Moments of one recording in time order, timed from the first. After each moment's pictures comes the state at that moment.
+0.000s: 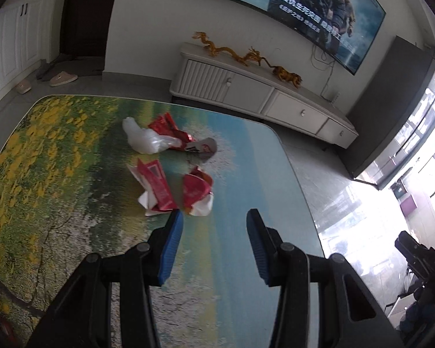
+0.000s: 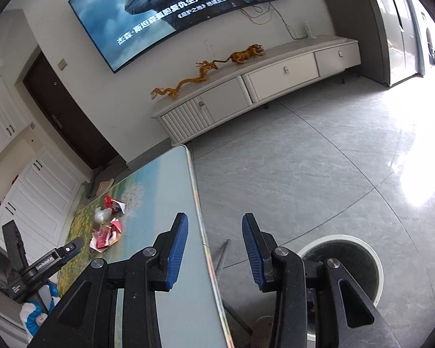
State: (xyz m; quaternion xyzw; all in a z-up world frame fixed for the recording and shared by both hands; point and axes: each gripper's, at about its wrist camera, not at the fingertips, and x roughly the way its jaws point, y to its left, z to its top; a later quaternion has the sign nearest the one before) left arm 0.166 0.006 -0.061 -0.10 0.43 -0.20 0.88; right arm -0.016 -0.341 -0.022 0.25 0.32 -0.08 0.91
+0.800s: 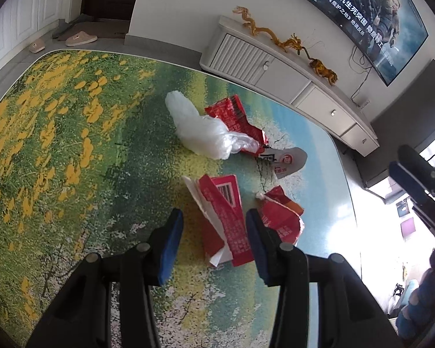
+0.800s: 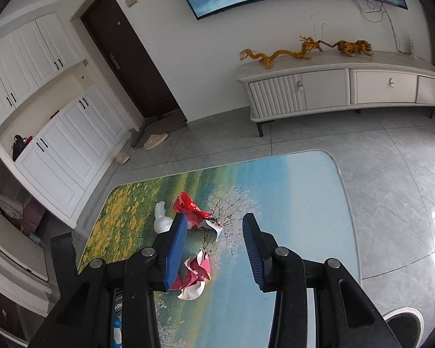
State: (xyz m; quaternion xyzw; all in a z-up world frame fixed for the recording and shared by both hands) left arm 0.251 0.034 -0.126 -0.13 0.49 -0.16 0.84; right arm 0.193 -0.204 -0.039 0.17 0.38 0.09 0.90
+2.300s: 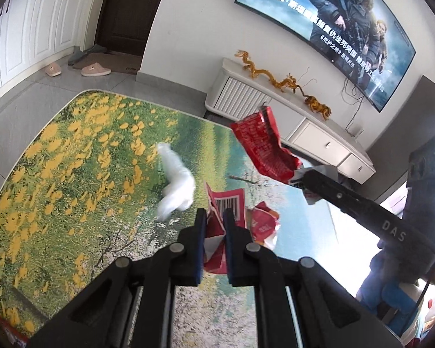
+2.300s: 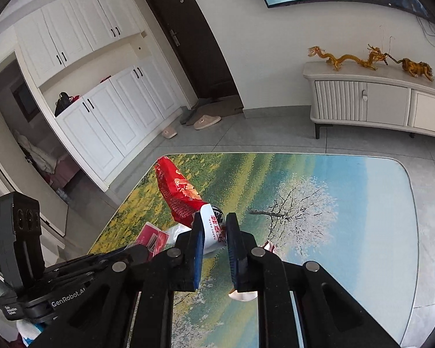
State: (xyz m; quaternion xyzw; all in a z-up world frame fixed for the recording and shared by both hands) left arm 0.180 0.079 -0.054 -0.15 0.40 -0.14 0.89; right arm 0.183 -0.140 -0.049 0.11 0.36 0.22 0.90
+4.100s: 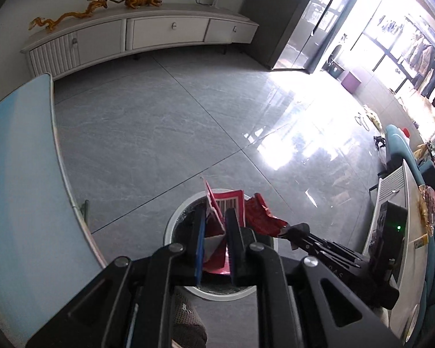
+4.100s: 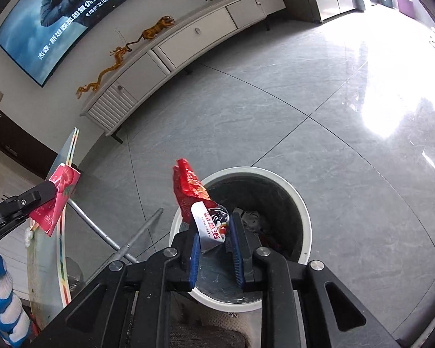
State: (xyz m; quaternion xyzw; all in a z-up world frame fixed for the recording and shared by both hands) left arm 0.023 -0.328 -0.097 0.11 0.49 -0.44 0.74; right arm -0.148 -0.470 -0.167 0.36 0.39 -0.19 0.83
